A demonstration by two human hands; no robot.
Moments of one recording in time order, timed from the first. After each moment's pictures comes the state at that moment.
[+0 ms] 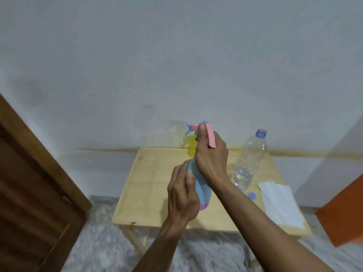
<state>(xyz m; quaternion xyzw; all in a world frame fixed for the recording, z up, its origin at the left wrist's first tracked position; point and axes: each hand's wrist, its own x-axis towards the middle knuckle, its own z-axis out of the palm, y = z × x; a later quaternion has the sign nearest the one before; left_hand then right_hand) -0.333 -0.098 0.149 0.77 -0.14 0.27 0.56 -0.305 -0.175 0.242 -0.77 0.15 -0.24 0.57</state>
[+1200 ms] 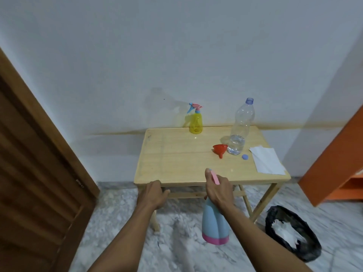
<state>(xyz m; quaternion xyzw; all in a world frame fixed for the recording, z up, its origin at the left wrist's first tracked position) -0.440 0.079 0.084 0.97 -0.03 -0.15 0.17 -0.496 -0.128 0.085 -0.82 0.27 -0.09 0.49</state>
